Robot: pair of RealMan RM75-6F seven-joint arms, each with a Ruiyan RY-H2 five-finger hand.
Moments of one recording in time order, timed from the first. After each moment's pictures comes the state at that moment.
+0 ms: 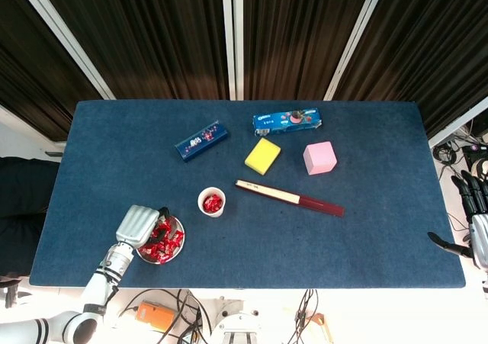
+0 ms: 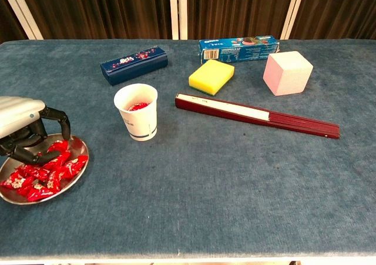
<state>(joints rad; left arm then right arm) -0.43 -1.52 0.00 -1.56 1.26 1.12 0.41 0.06 -0.98 0.09 -1.65 -1.54 1.56 0.15</state>
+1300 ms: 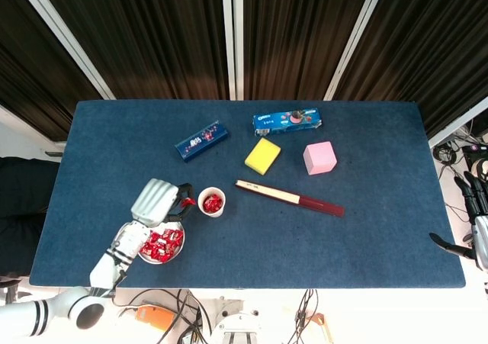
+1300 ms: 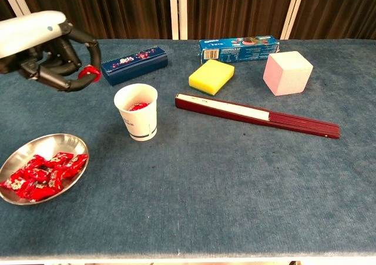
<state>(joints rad) -0.55 -1.44 -0.17 -1.75 1.35 1.11 0.26 0.05 -0.99 0.09 -1.63 -1.54 1.57 0.18</state>
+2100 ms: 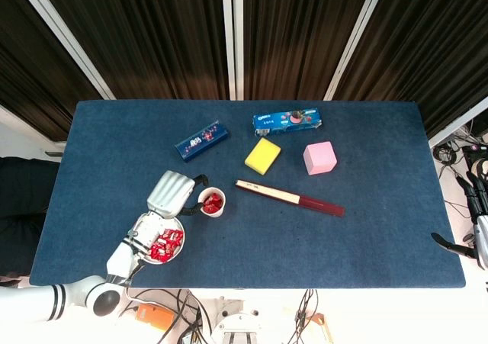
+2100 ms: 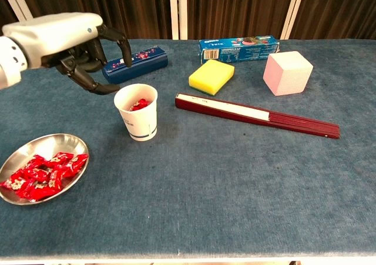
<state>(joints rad) -0.65 -1.46 -0.17 -1.76 1.22 1.11 0.46 0.05 -0.99 0.10 -1.62 -1.53 1.56 0.19</state>
